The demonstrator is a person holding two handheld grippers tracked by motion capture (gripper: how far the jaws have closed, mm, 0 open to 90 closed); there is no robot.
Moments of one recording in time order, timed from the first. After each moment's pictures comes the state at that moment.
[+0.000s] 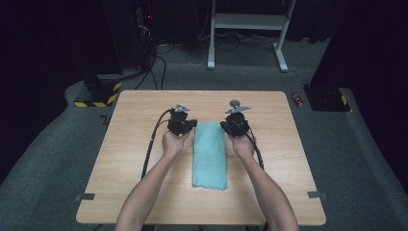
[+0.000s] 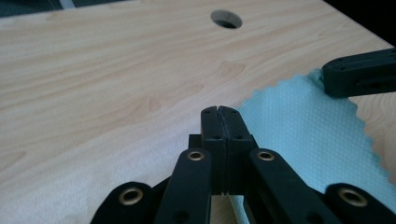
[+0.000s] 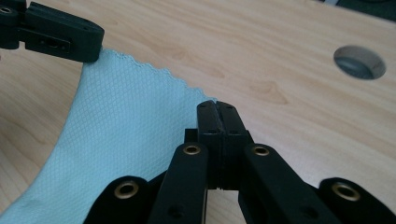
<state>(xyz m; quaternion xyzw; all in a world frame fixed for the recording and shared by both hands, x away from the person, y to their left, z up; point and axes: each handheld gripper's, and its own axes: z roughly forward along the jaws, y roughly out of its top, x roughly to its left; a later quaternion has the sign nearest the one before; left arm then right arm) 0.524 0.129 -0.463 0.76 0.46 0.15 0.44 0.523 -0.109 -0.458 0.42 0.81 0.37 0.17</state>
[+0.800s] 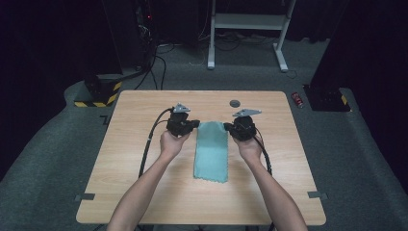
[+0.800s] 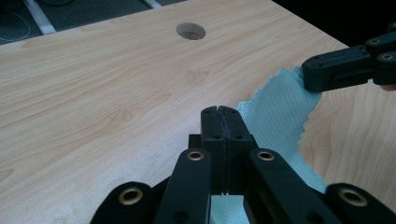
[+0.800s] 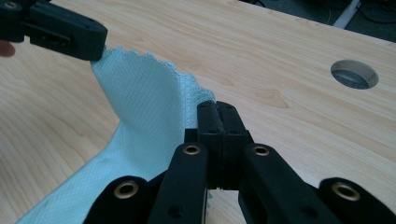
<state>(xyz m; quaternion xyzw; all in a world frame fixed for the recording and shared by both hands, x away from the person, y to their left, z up) 0.499 0.128 -0.441 0.78 0.41 0.13 0.45 0.498 -0.131 -0.447 0.40 0.80 0.41 0.16</state>
